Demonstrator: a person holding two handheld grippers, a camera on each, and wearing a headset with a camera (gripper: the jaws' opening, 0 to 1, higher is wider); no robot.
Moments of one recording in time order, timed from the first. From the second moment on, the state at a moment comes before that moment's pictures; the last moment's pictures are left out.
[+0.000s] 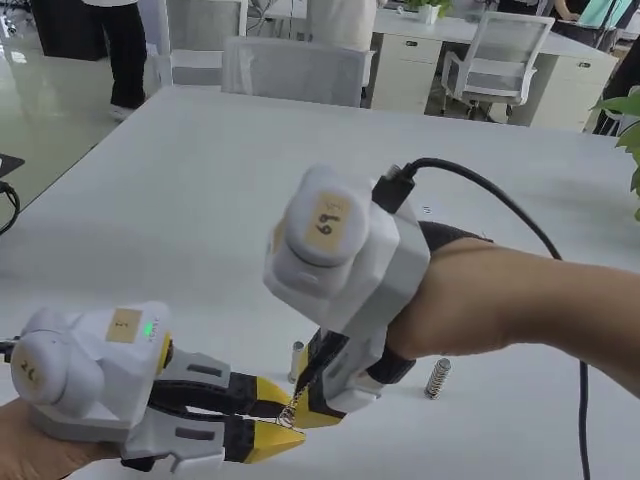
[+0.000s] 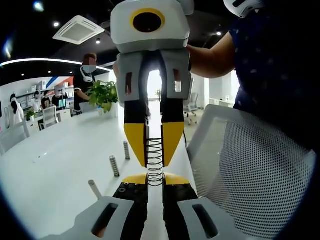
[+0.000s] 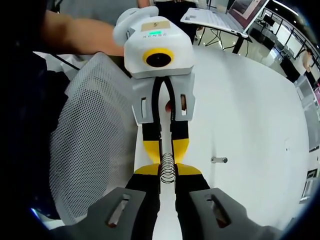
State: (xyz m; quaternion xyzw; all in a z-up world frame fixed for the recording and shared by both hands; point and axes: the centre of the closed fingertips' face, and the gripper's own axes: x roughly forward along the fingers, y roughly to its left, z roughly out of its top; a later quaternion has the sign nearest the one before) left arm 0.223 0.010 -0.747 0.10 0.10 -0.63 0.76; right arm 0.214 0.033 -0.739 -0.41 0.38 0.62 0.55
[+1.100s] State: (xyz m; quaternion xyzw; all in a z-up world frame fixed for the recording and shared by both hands) left arm 0.223 0.009 -0.753 0.11 0.11 -0.63 0.76; right arm 0.214 0.042 -0.737 -0.41 0.37 0.62 0.55
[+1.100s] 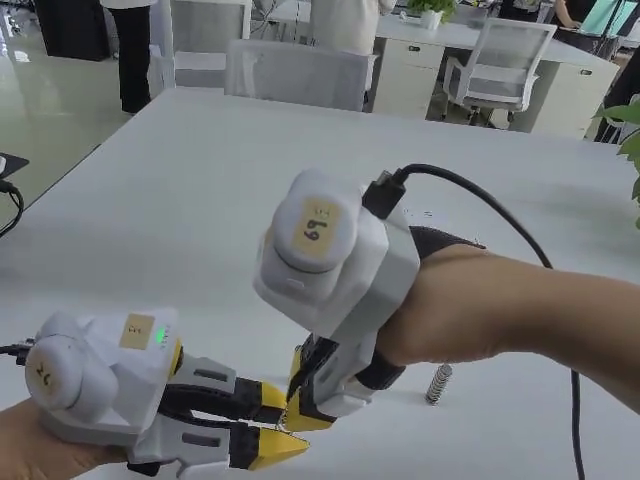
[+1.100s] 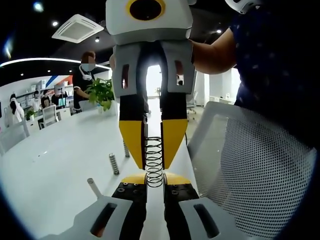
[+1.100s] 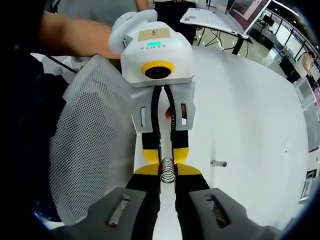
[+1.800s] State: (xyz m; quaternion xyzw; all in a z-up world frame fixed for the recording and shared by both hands) left arm 0.235 0.034 -0.762 0.10 0.12 -0.59 0.80; right arm 0.234 0.034 -0.733 -0.42 0.37 0.60 0.57
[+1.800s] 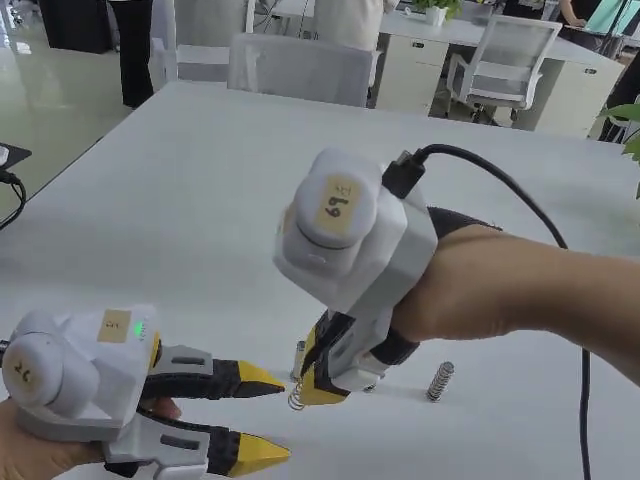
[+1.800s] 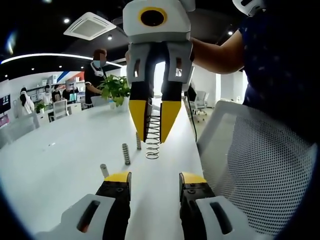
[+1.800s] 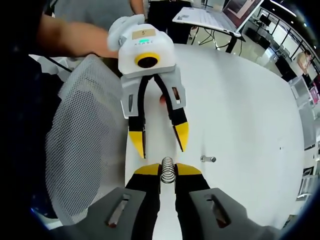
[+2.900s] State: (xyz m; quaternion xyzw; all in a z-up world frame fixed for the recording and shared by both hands) left arm 0.250 0.079 -0.784 0.11 0.14 -0.50 0.85; right arm 0.307 0.030 -0.734 -0.44 0.39 0.56 0.58
